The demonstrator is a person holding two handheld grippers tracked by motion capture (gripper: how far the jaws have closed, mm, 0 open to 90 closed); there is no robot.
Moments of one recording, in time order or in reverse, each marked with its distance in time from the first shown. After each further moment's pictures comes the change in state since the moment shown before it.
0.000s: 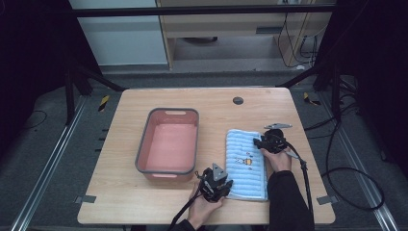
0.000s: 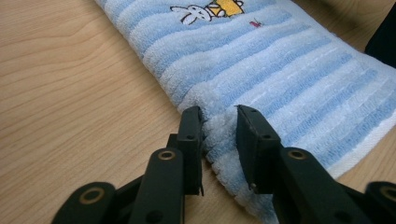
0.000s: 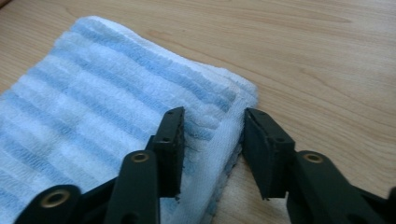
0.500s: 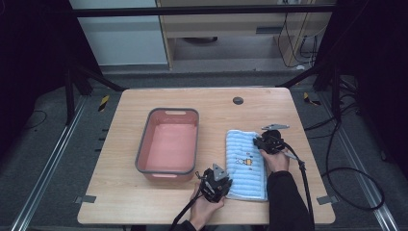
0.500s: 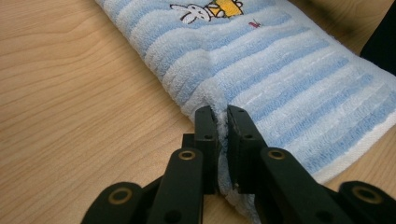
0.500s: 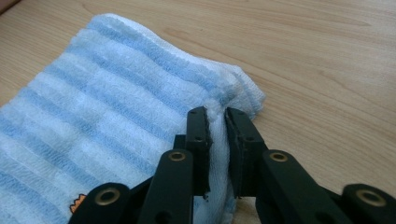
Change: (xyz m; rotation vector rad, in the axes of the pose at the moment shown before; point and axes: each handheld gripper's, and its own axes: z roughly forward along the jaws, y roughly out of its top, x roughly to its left) left arm -0.002 0.001 0.000 0.001 0.002 -0.023; right arm 0.009 0.000 -0.001 -0.001 0.011 -0.019
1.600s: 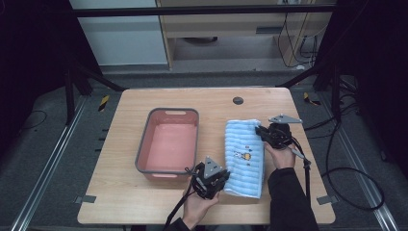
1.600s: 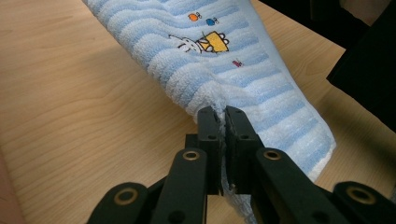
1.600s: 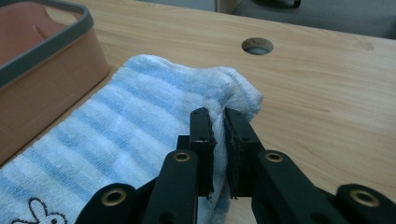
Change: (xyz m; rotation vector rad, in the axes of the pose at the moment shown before) left arm 0.003 0.027 -0.053 -0.126 -0.036 0.026; right arm 0.020 0.038 -0.067 -0.190 0.022 -0.019
